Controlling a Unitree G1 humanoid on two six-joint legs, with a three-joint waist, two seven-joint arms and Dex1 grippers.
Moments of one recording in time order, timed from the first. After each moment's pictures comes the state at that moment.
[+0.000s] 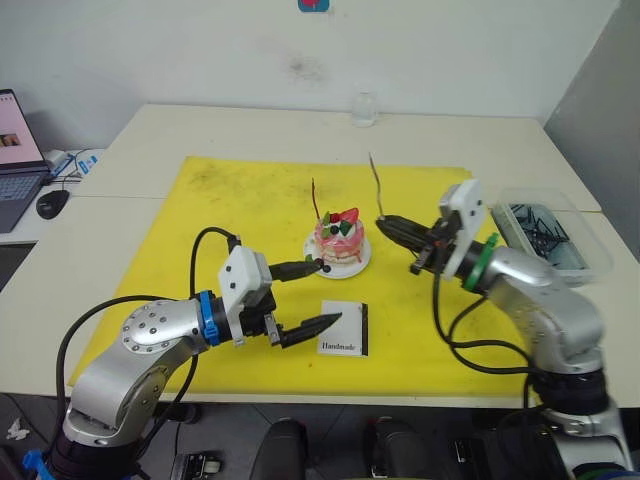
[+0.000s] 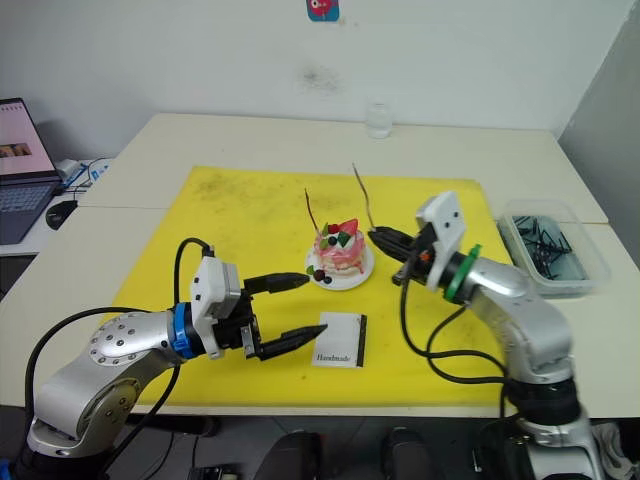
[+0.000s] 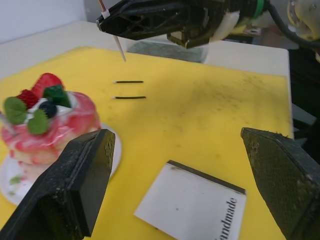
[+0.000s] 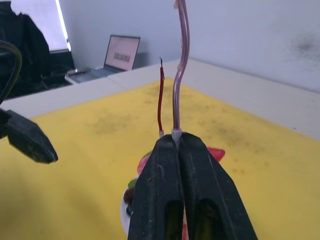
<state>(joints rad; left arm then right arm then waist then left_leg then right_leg) -0.12 0.65 0.04 -0.59 -0.59 0.55 -0.79 -0.45 -0.30 0.05 -0.30 0.41 0.50 0.60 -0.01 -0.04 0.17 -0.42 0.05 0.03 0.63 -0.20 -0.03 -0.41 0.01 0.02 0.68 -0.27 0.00</state>
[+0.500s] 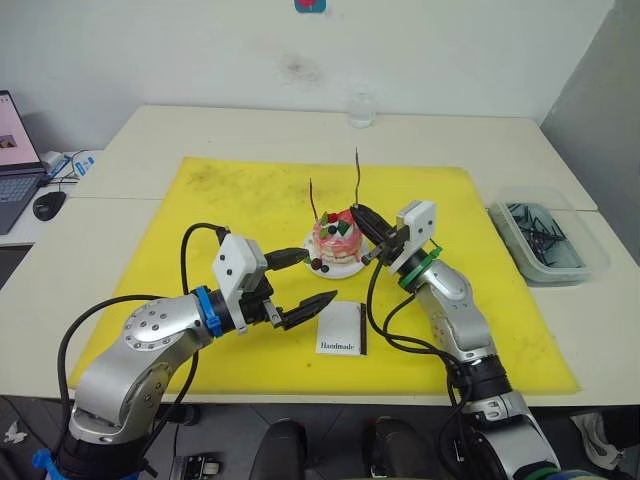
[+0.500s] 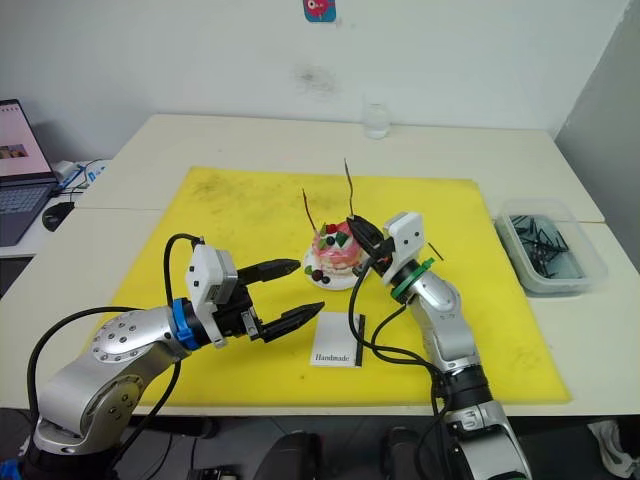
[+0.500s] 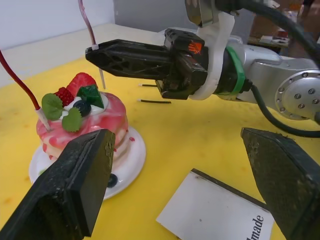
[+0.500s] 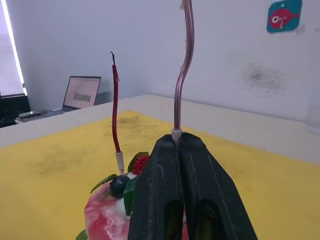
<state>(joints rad) -0.14 0.62 0.05 -0.58 -0.60 0.58 -0.71 -0.49 -0.05 0.10 0.19 0.21 -0.07 0.52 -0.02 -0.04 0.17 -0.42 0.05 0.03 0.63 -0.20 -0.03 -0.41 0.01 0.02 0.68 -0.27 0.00</state>
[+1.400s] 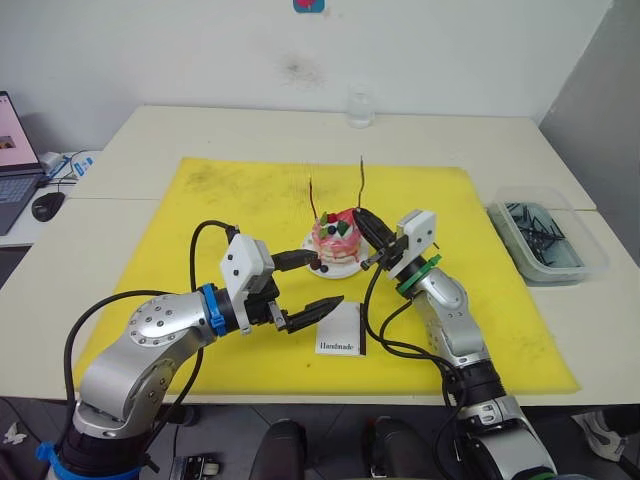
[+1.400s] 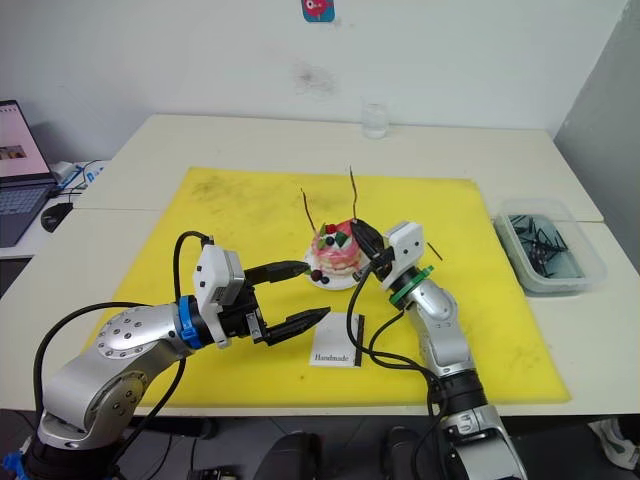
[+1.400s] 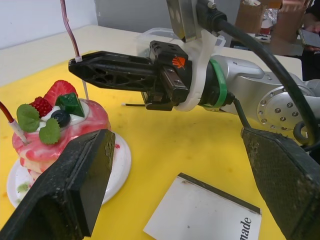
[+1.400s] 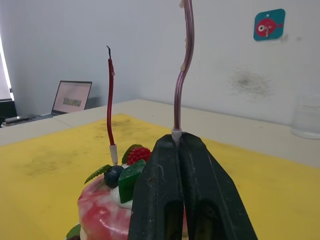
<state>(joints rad) -0.16 0.63 0.02 -0.58 -0.59 0.58 -0.76 -0.44 -0.03 0.10 0.20 0.18 -0.17 0.50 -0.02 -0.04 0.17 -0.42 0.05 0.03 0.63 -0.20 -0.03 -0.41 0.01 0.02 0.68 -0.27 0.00</state>
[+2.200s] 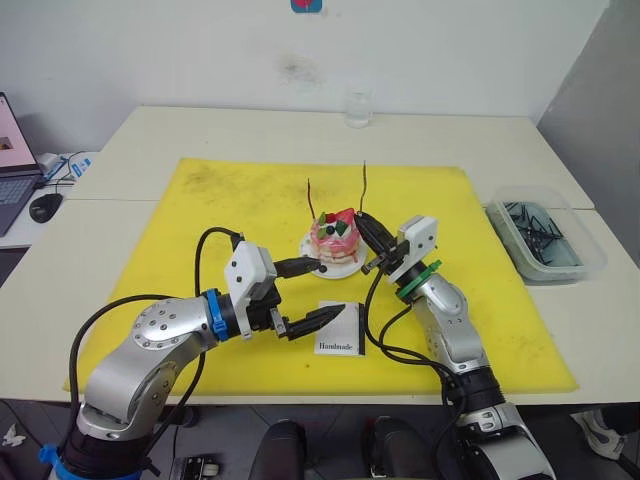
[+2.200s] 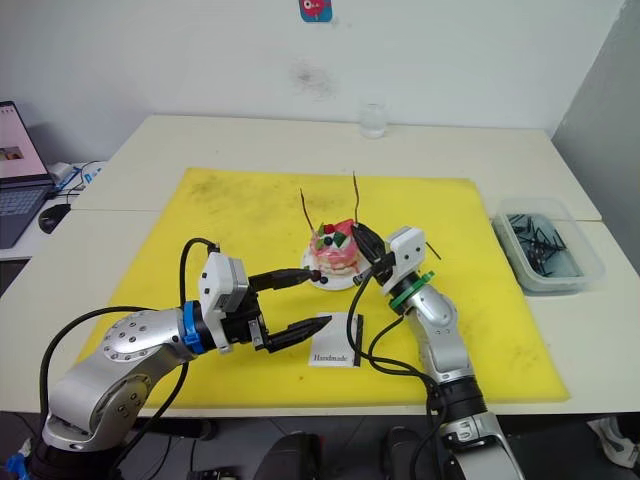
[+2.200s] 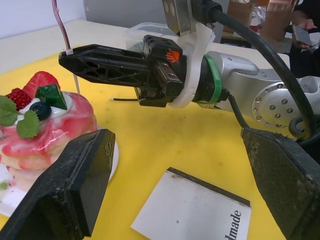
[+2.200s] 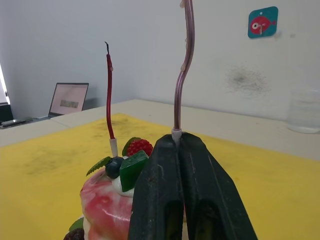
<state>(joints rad) -0.13 0.63 0.00 -0.55 -0.58 0.54 -0.80 -0.41 -0.01 0.10 0.20 0.18 -0.18 0.49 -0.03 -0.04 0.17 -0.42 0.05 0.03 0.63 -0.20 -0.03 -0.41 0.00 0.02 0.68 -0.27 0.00</state>
